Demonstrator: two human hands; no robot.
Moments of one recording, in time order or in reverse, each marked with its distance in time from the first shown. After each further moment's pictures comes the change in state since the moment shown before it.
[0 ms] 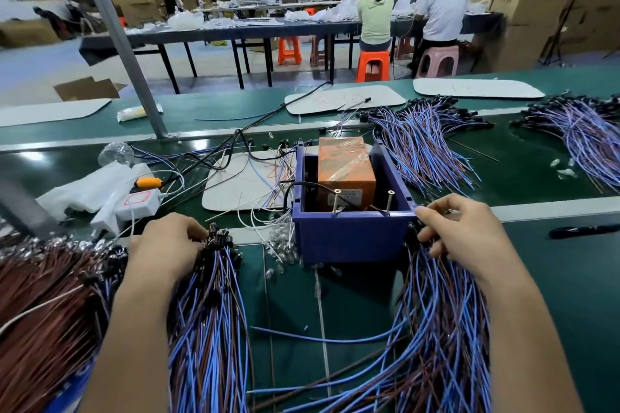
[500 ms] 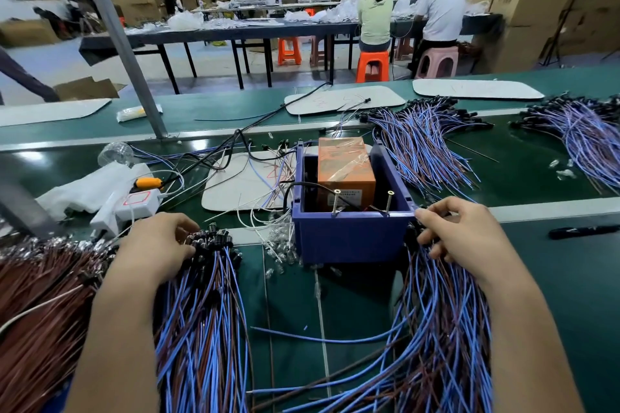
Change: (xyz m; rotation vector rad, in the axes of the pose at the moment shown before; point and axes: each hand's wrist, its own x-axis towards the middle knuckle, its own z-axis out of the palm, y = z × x) left_hand -0.006 -0.007 -0.016 -0.093 -0.063 0.062; right_hand 0.000 0.001 -0.001 0.012 -0.032 -0.005
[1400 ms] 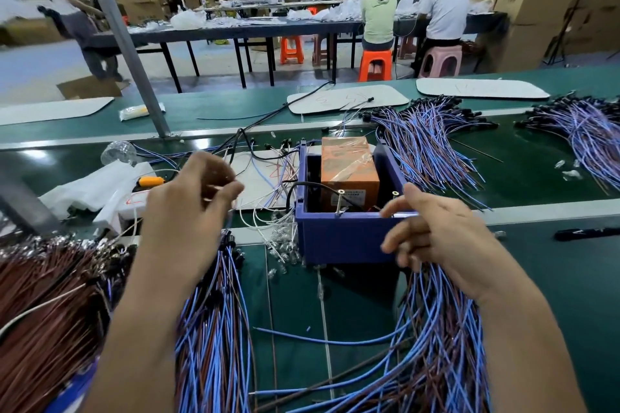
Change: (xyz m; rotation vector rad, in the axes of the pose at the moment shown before) left_hand -0.047 0.060 -0.015 -0.468 0.444 0.453; right_hand -0.031 -0.049 0.015 0.432 -0.381 0.088
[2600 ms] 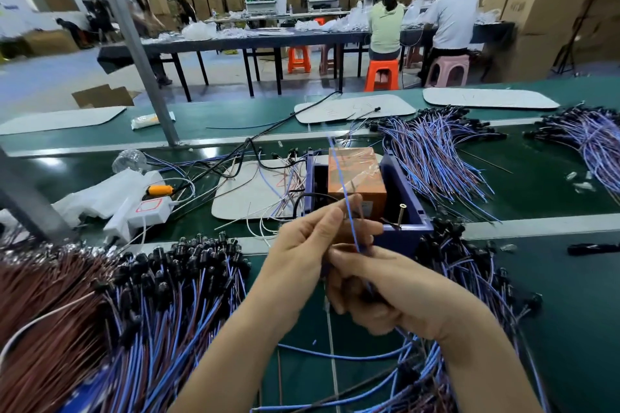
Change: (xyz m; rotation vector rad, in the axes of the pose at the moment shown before) left_hand -0.034 0.041 0.066 -1.061 -0.533 -0.312; right_hand -0.005 0.012 0.047 -0.012 -0.628 0.178
